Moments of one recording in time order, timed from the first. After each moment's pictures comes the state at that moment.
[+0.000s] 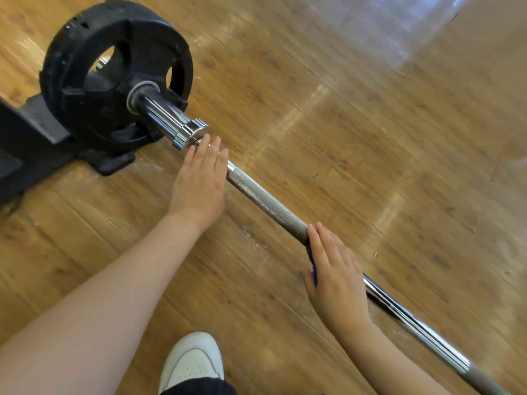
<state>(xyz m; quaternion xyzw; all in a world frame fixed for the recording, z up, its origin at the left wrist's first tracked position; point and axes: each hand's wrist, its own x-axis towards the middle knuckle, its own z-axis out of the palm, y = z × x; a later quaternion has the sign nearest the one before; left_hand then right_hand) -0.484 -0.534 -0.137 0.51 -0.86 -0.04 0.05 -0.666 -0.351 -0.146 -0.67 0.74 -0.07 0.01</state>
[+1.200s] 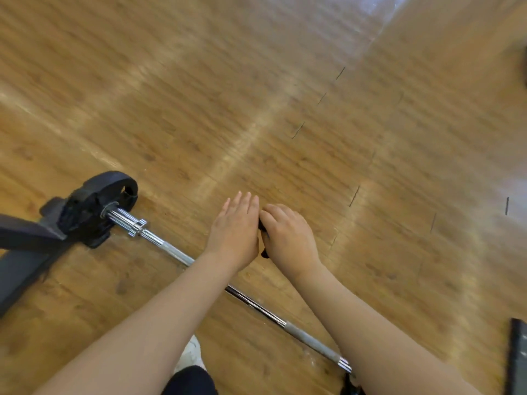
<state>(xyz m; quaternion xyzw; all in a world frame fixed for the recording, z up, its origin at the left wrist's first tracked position) -0.702 -0.479 0.266 0.43 -0.87 -0.22 -0.07 -0.806 -0.422 0.259 -0.68 0.72 -0.10 0.08</state>
